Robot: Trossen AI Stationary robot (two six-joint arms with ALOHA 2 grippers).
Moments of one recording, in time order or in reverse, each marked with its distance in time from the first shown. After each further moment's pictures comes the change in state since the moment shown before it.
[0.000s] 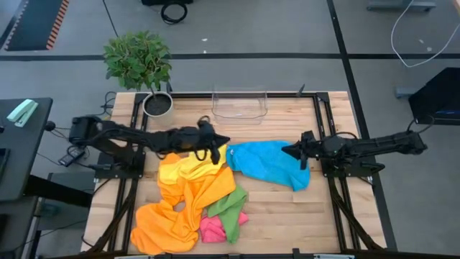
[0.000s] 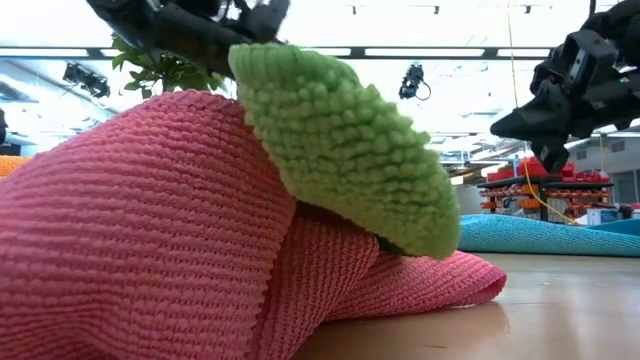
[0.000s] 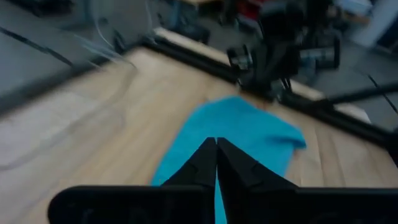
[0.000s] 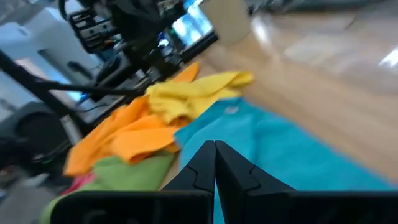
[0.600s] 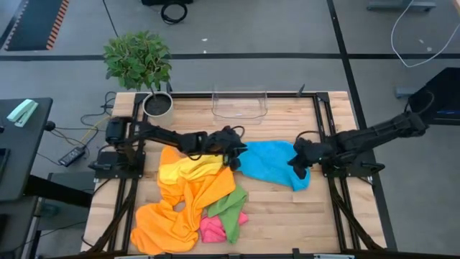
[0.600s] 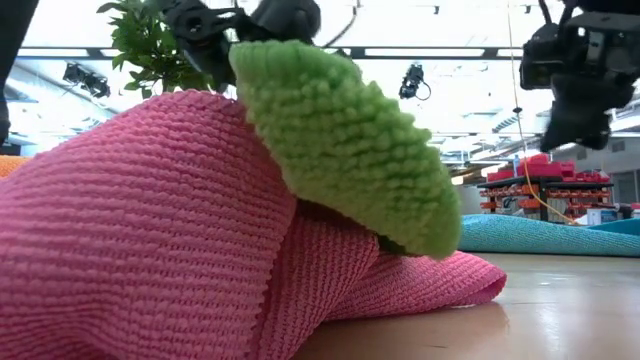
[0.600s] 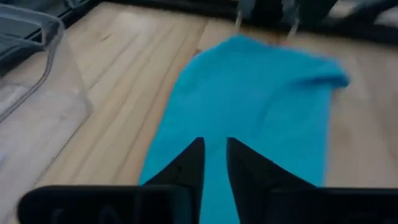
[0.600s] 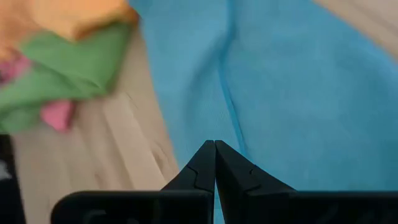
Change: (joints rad) left arm 0.025 0.378 0.310 -0.158 0.069 0.233; right arm 0.193 0.485 0.477 -0.707 -0.037 0.258
